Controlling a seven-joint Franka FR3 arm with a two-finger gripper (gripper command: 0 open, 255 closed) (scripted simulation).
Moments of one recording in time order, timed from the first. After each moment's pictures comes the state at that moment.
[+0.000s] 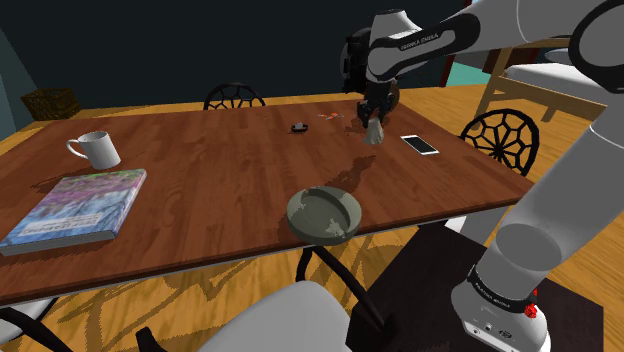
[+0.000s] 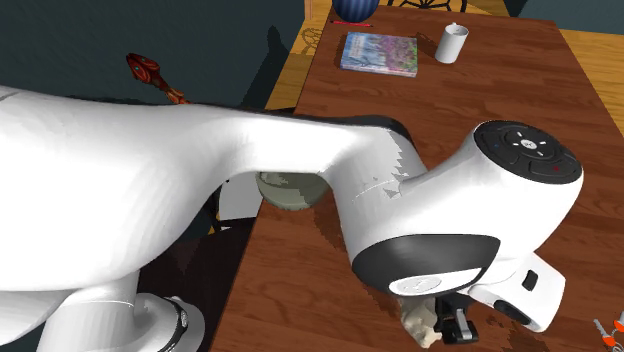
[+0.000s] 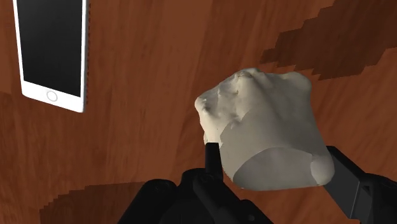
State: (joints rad) arm -0.15 -0.13 -0.12 -2.08 -0.17 2.07 0.12
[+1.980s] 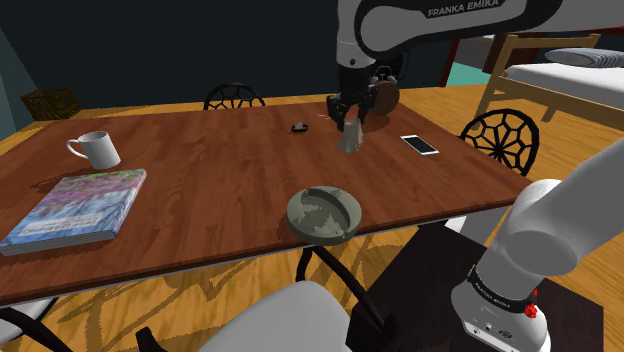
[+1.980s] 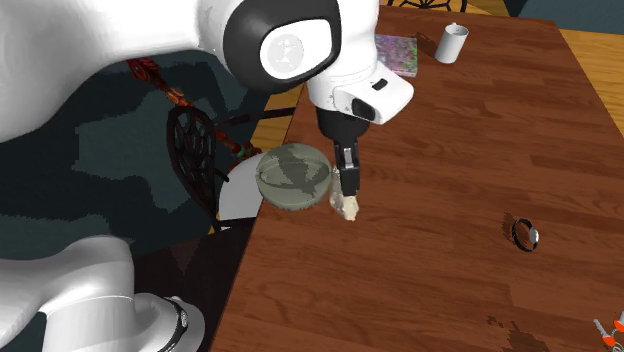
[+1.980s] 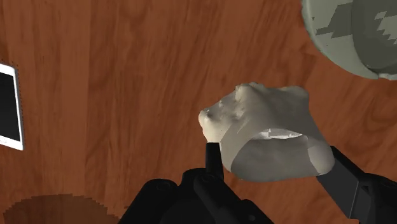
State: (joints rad) arm 0.02 -0.37 0.16 -2.09 -0.12 1.79 0.50
